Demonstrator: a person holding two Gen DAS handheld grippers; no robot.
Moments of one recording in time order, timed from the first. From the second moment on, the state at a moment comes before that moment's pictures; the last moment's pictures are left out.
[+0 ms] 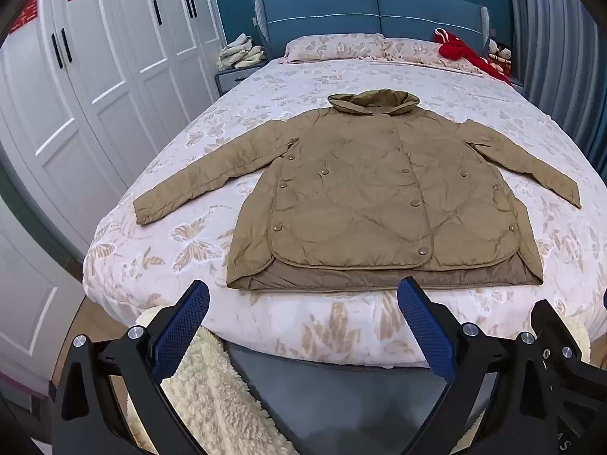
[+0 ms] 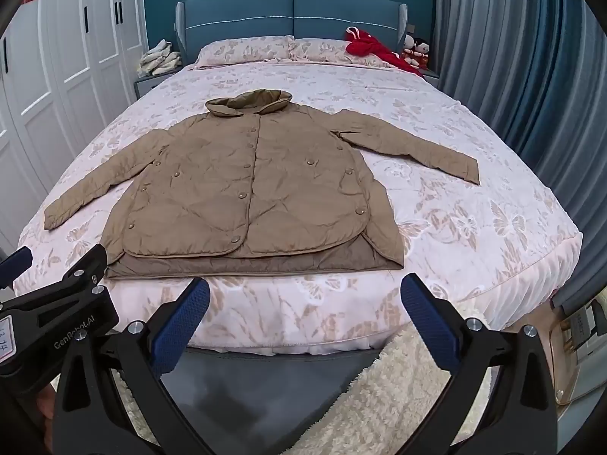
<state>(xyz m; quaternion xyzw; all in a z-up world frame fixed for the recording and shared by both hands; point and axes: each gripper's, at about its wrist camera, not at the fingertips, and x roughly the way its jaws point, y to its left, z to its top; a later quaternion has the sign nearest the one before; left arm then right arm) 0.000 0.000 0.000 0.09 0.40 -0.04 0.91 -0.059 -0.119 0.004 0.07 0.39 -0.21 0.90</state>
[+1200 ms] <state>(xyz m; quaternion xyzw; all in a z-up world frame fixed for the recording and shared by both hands) 0.000 0.000 0.000 0.09 0.40 -0.04 0.91 -0.059 -0.116 0.007 0.07 0.38 -0.21 0.90</state>
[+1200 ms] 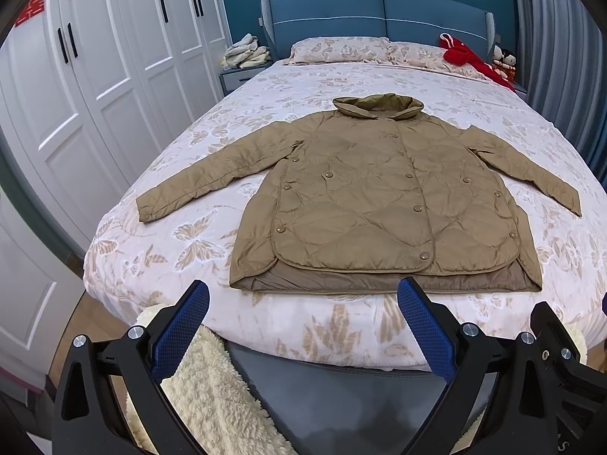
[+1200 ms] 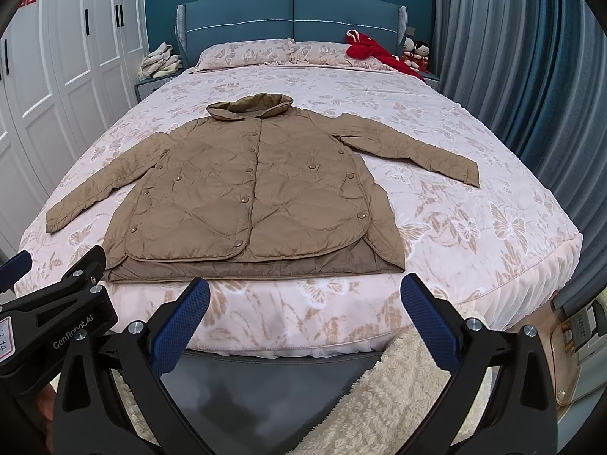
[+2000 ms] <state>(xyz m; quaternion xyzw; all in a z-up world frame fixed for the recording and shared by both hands) -0.002 0.006 0.007 0.09 0.40 -0.04 0.91 -0.059 -0.116 0.007 0.07 0.38 -0.21 0.90</state>
